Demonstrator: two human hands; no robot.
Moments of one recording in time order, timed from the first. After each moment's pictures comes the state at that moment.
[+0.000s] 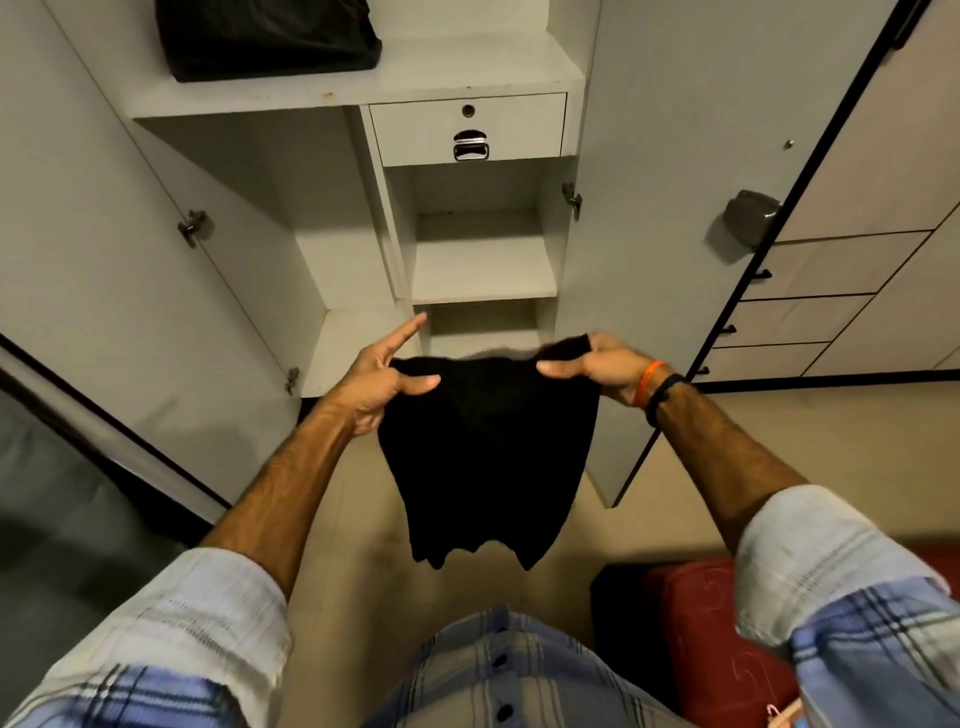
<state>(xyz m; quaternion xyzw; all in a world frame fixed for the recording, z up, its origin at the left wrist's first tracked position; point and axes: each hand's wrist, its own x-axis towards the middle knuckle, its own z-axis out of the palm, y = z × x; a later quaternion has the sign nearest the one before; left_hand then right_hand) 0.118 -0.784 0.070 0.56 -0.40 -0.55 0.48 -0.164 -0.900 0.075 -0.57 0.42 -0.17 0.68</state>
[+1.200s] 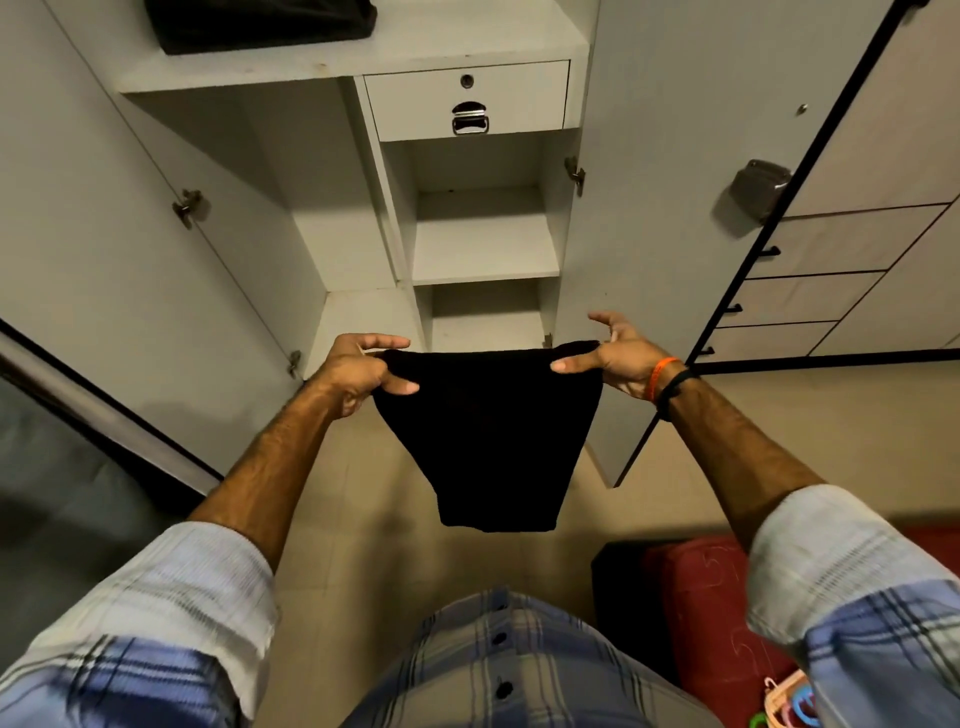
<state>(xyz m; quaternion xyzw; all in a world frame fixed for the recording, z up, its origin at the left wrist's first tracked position) 0.126 -0.778 0.071 0.70 -0.31 -0.48 0.44 -0.179 -0.901 0.056 -0.50 0.49 -0.23 0.67</state>
